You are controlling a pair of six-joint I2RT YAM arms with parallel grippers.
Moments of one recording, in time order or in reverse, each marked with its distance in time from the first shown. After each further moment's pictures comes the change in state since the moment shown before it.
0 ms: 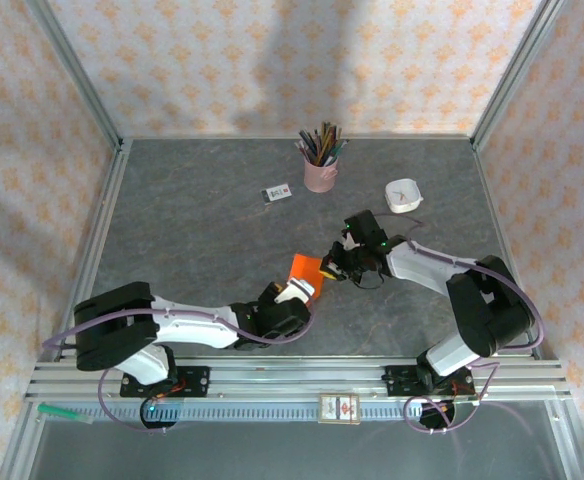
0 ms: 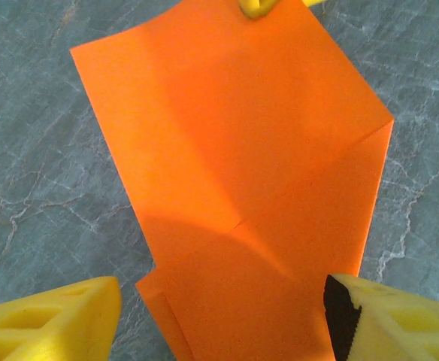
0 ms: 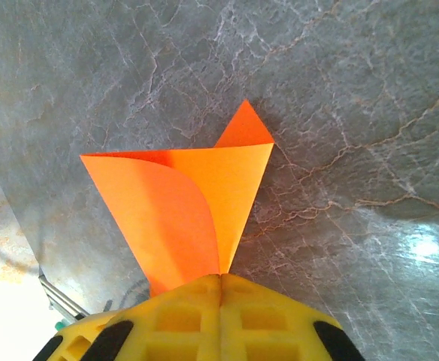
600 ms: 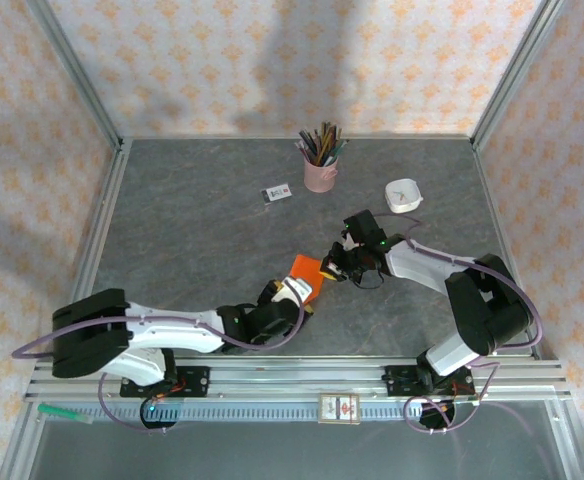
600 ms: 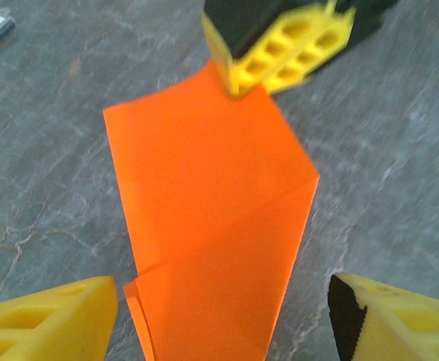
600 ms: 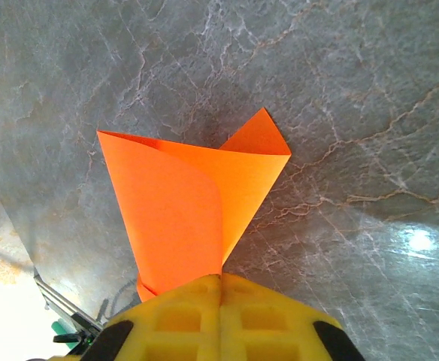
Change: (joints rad) left arm -0.029 -0.106 -0.046 0.056 0.003 0.016; right arm 0.000 0.011 0.011 -0.026 0.000 -0.003
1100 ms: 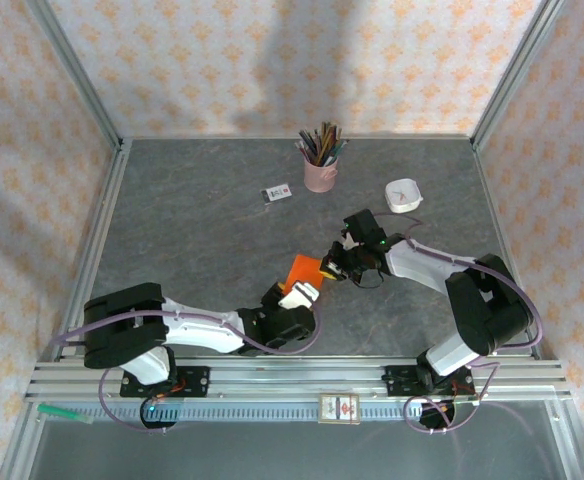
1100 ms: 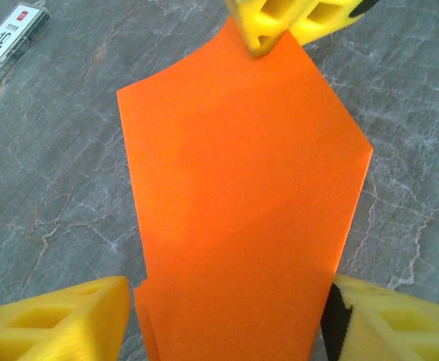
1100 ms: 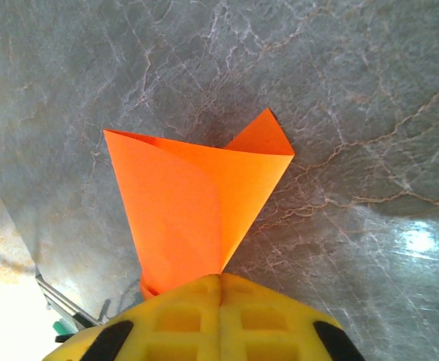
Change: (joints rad) left arm -0.024 0.148 0.057 -0.006 -0.142 0.006; right arm 0.000 0.000 0.006 -0.004 0.000 0.000
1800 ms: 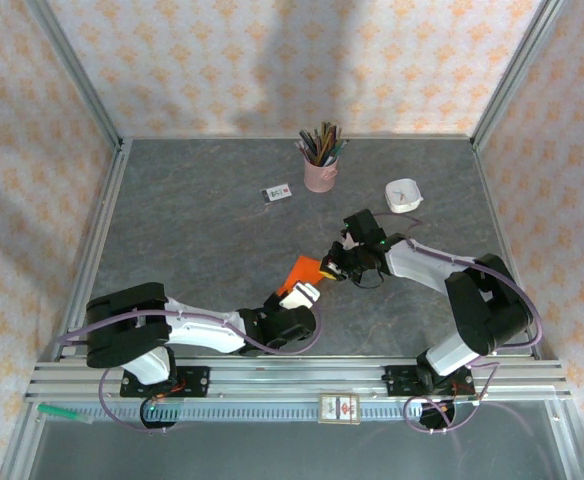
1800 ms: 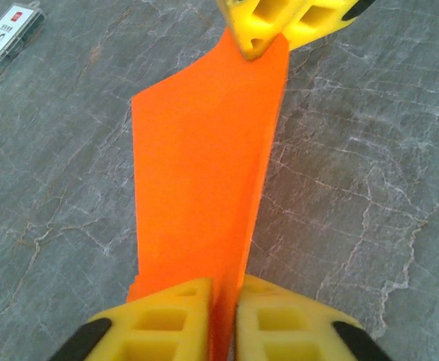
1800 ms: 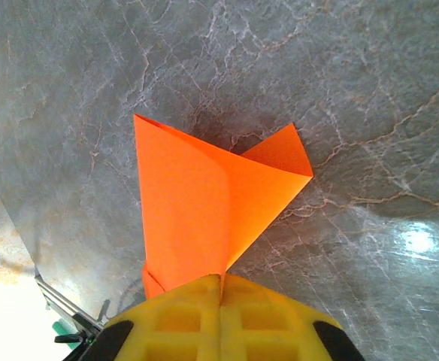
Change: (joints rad) left arm 0.000 0.012 0.000 0.023 0.008 0.003; right arm 0.000 0.003 0.000 0.000 0.000 0.000
